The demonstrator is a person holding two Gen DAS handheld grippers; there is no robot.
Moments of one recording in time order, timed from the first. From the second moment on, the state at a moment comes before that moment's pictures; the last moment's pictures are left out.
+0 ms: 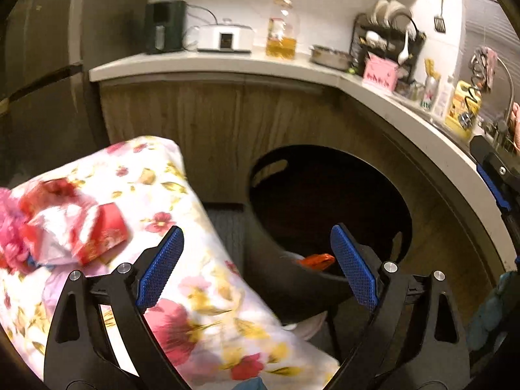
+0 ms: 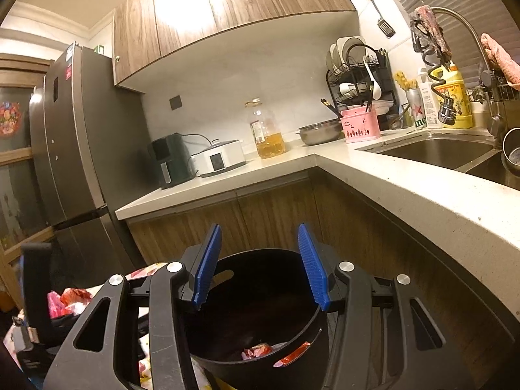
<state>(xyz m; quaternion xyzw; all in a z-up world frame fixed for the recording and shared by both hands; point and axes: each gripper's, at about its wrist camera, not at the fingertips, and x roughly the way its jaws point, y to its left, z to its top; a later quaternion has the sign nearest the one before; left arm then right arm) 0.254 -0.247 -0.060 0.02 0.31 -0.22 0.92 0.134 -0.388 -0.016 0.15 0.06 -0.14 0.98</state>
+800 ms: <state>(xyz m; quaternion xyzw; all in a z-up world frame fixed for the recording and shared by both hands) 0.233 -0.058 -0.111 -0.05 0.26 -0.05 0.96 0.174 -0.261 -0.041 0.11 0.12 -0.01 0.99</state>
